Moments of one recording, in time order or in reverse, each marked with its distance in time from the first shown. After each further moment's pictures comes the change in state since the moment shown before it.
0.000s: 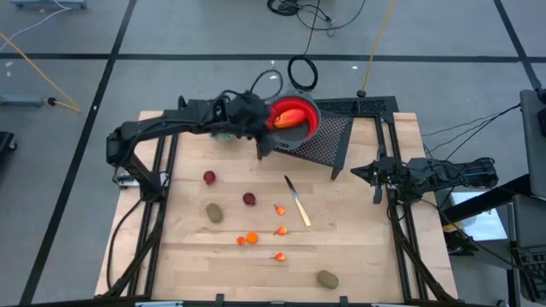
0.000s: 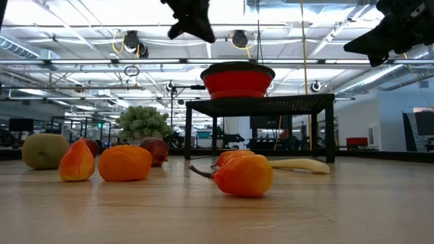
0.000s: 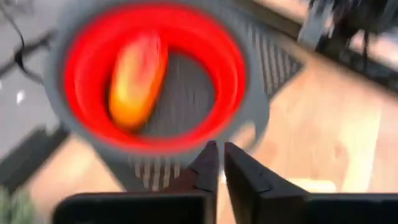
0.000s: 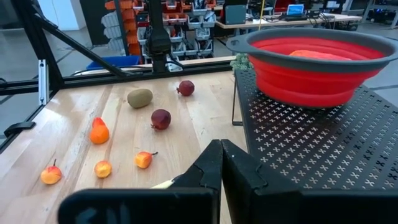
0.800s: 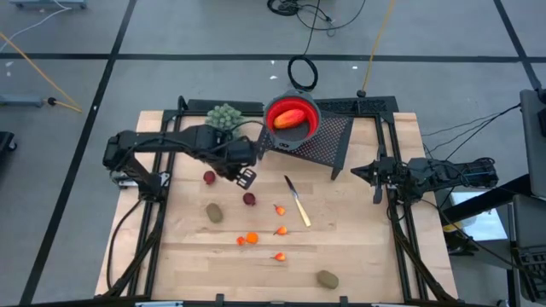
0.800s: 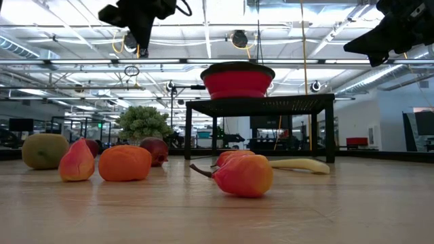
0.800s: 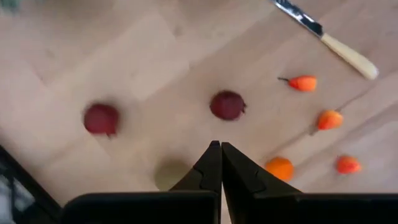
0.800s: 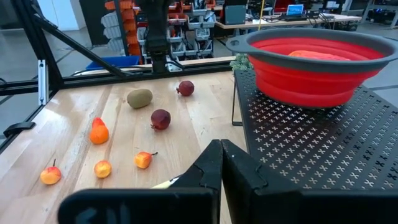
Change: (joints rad) left arm -0.235 -0.003 0.000 -0.638 0.042 -0.708; right arm 0.000 0.000 0.000 0.000 -0.001 0.000
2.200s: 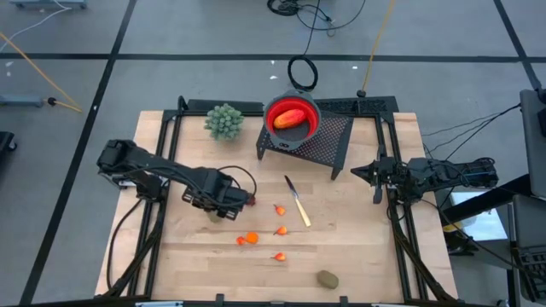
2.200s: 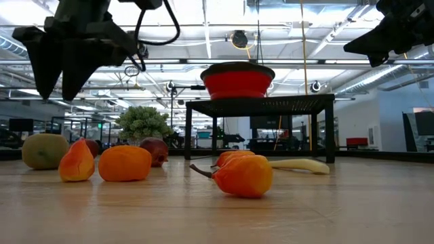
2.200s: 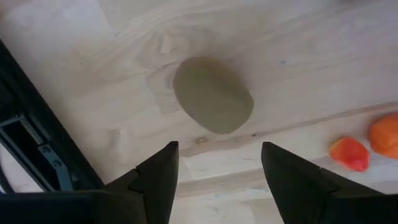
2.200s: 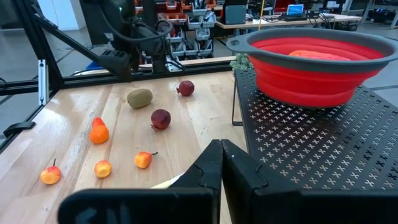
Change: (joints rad) left arm -0.229 -0.021 -0.478 0.133 0.193 -0.460; right arm 0.000 0.000 0.000 0.000 0.000 0.000
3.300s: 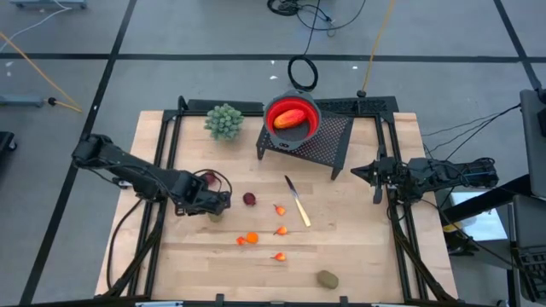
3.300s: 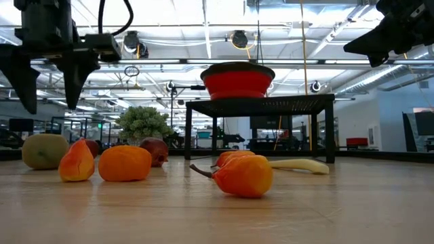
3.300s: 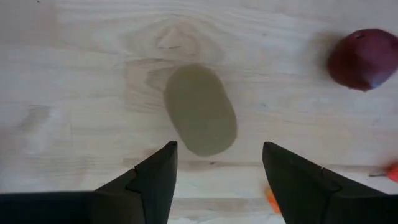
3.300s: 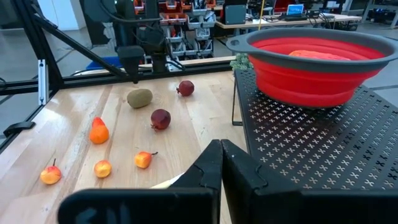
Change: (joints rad) left arm -0.088 -0.294 -0.328 0.346 -0.156 -0.551; right arm 0.000 0.000 0.000 0.000 0.000 0.000
